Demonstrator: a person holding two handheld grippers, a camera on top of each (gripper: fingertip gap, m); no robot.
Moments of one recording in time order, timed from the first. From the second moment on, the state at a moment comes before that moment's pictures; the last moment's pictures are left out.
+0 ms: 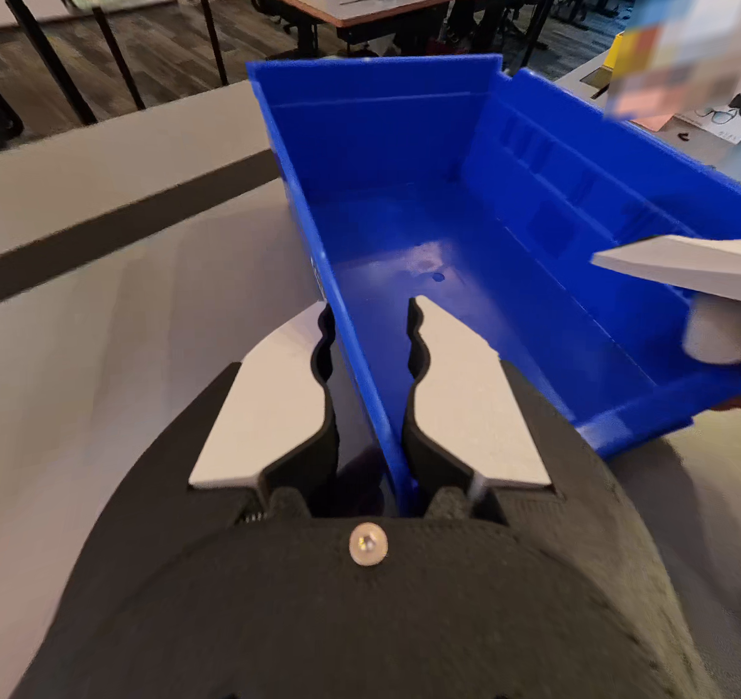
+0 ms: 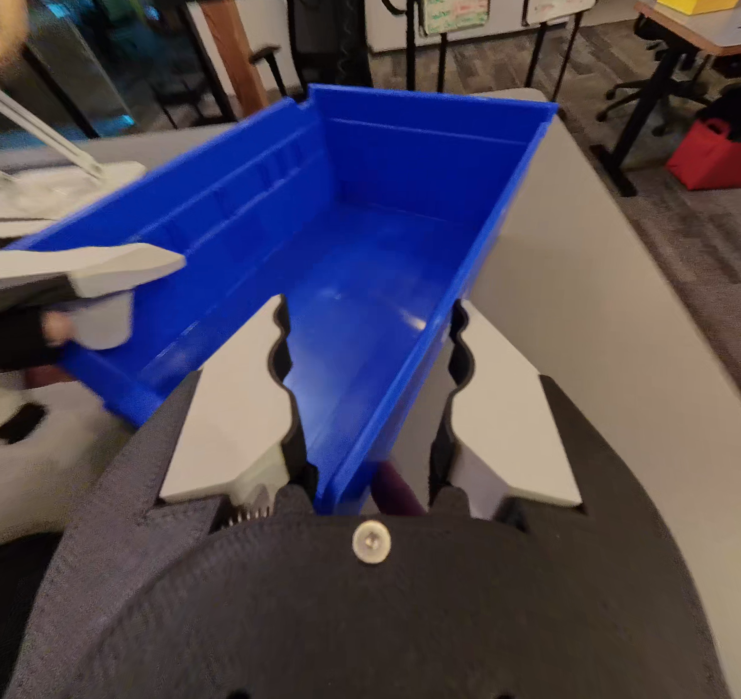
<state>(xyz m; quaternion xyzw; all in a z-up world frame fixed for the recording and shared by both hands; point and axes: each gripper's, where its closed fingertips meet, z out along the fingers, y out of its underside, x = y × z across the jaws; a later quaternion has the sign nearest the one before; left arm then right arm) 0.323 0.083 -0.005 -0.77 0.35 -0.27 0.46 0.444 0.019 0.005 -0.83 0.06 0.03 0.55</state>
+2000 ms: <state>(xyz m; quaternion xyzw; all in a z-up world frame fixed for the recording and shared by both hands) 0.062 0.078 -0.098 -0.80 0.51 -0.16 0.26 0.119 0.080 -0.100 -0.83 -0.43 0.16 0.31</state>
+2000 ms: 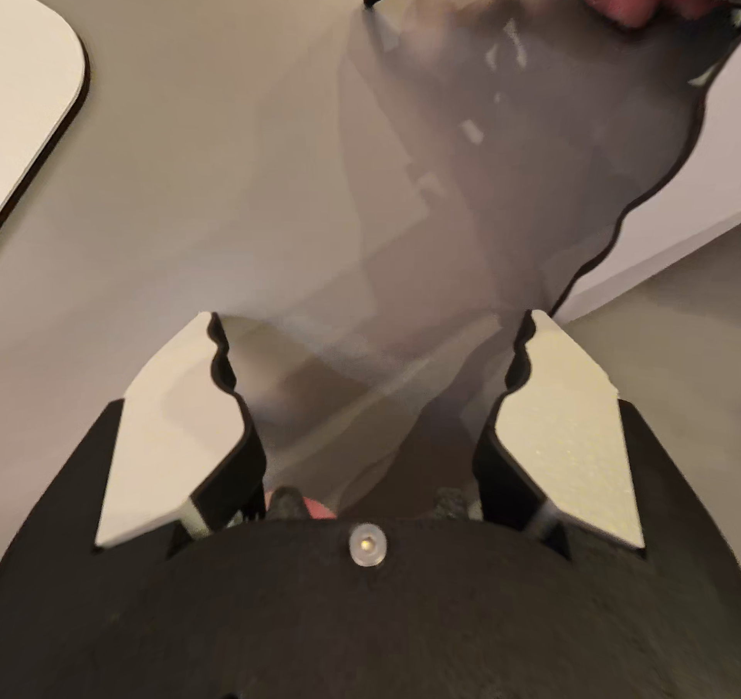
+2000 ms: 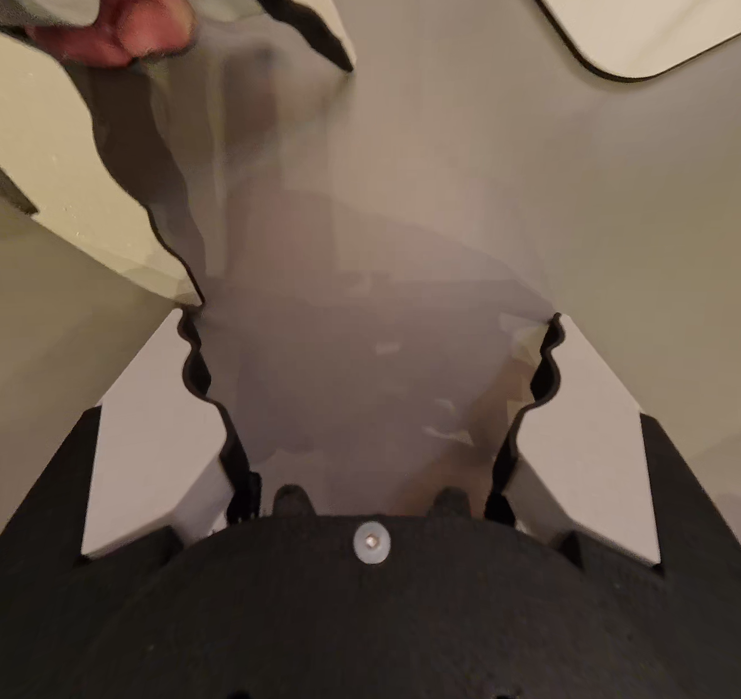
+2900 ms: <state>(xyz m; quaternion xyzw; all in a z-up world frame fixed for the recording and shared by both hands) 0.030 0.099 -0.101 -0.85 0.45 -0.13 0.25 0.075 0.078 -0.070 -0.81 -0.43 0.17 0.36</state>
